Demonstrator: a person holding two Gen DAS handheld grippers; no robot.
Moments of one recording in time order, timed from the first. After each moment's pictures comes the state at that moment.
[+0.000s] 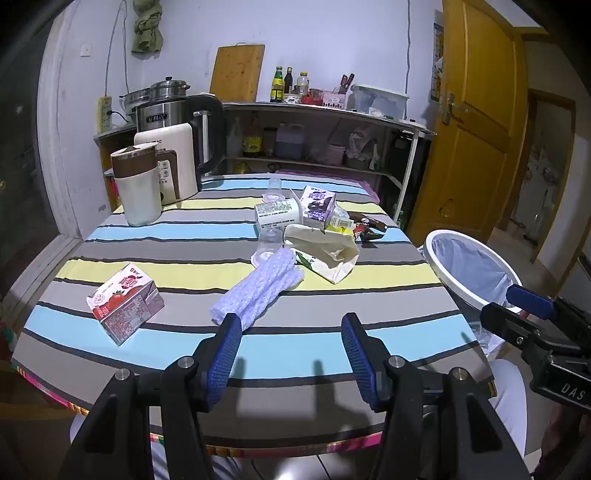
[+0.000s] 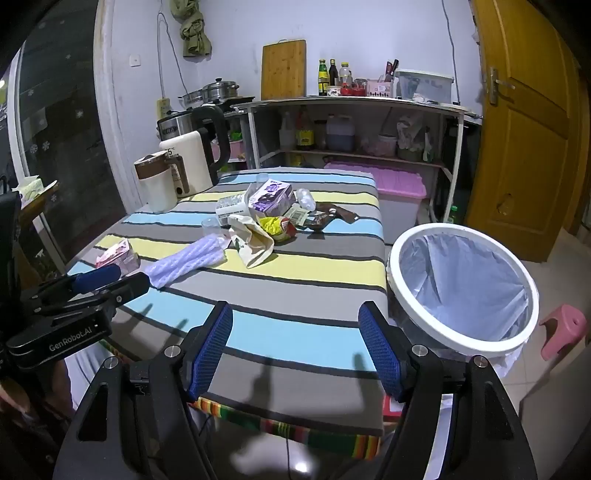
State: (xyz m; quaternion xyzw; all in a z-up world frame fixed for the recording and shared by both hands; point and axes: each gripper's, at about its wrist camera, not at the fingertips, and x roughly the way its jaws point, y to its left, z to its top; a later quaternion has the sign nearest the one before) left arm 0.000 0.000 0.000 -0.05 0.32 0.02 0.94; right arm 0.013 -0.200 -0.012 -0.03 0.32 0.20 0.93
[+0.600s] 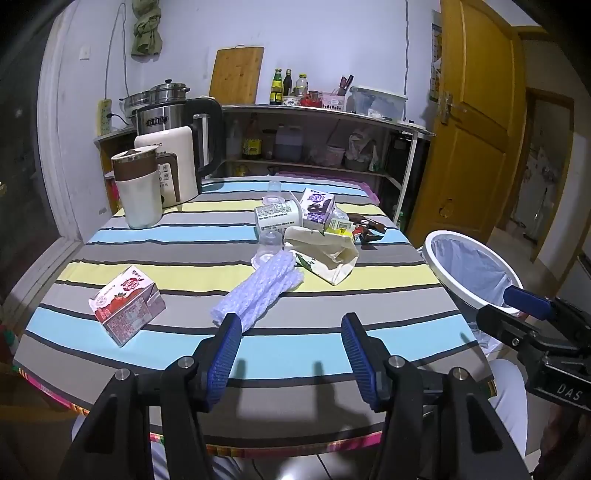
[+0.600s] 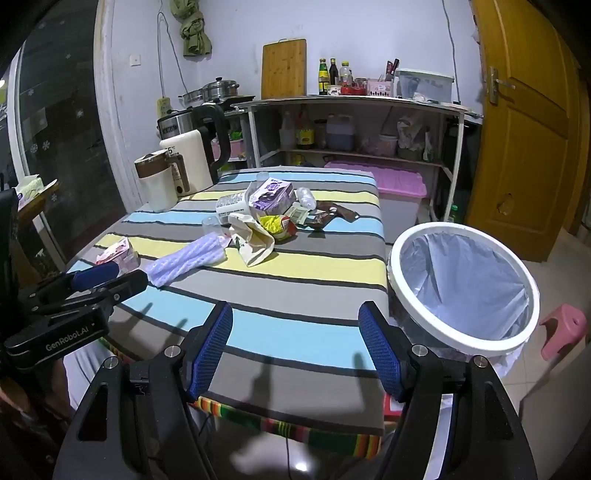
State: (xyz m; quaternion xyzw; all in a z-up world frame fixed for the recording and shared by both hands) left arm 0.011 0.012 -0.006 -0.05 0.32 0.02 0.95; right arm 0.013 -0.199 -0.012 -0.03 0.32 0.20 0.93
